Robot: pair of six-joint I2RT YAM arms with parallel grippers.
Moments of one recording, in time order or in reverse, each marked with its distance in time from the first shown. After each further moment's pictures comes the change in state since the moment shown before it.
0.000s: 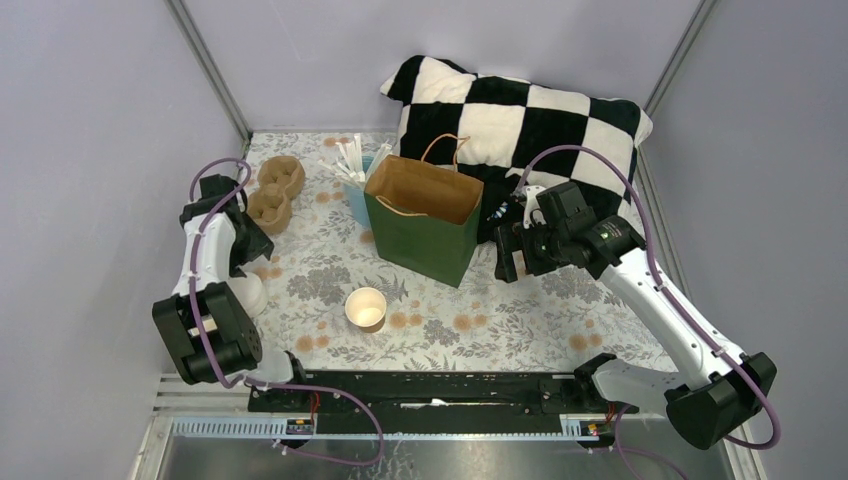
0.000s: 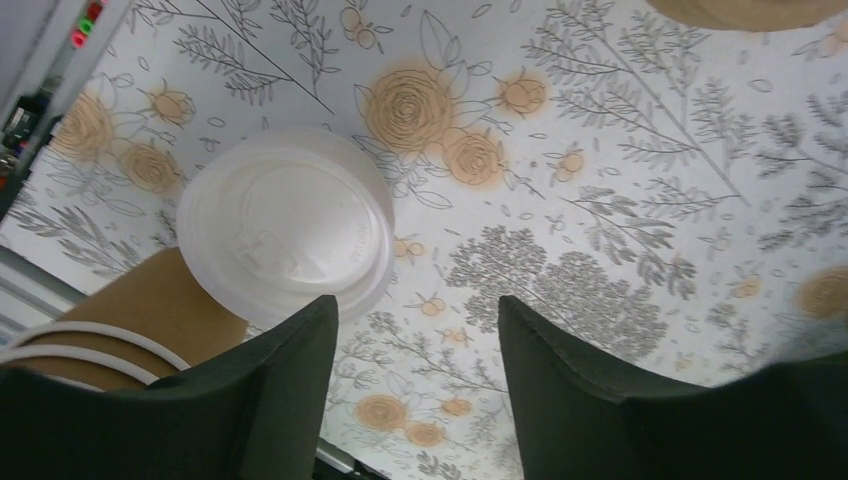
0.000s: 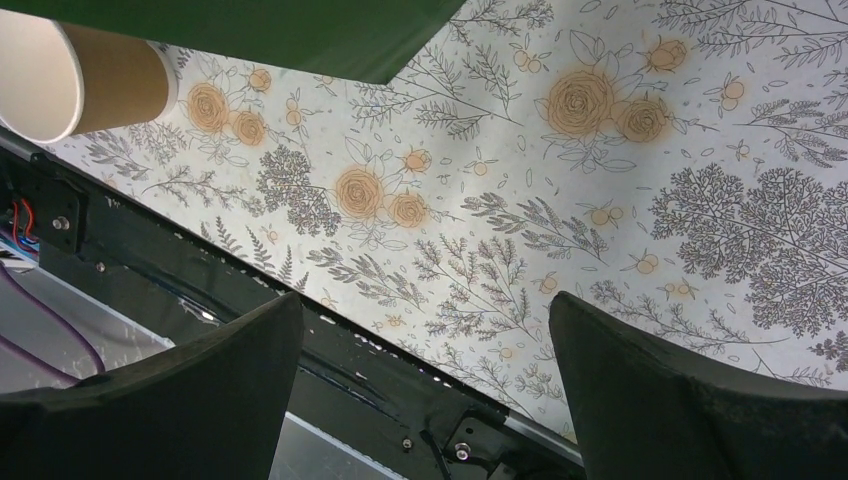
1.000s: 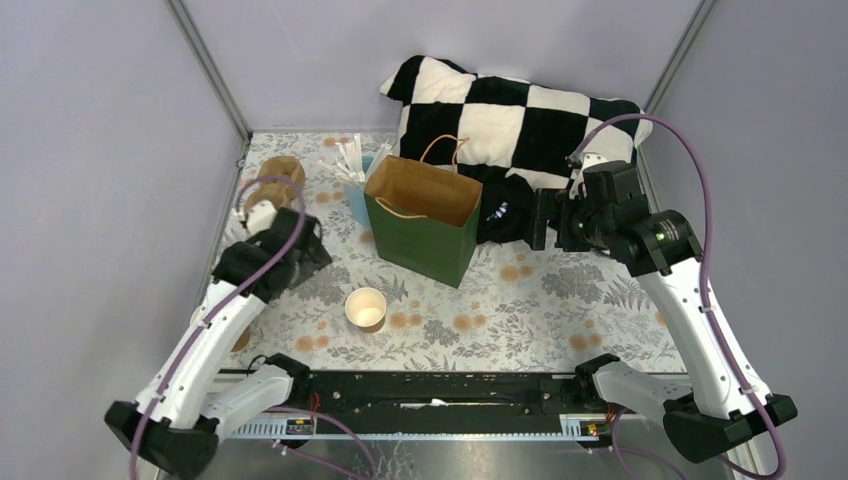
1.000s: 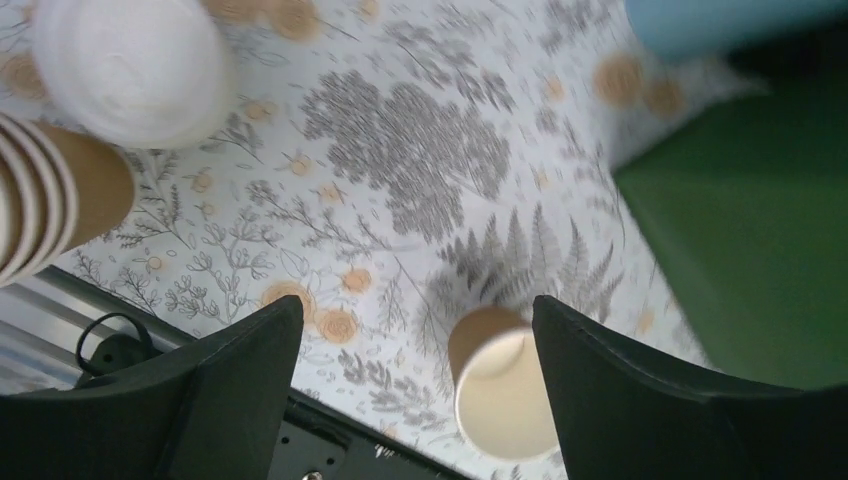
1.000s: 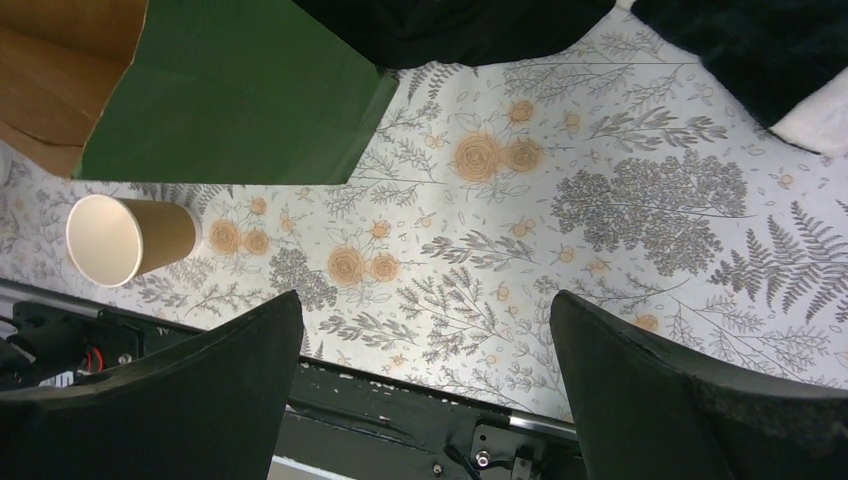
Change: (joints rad) left arm -0.874 -0.468 -0.068 -0.262 -0.371 -0.535; right arm -0.119 -0.067 0.253 -0.151 0.177 0.125
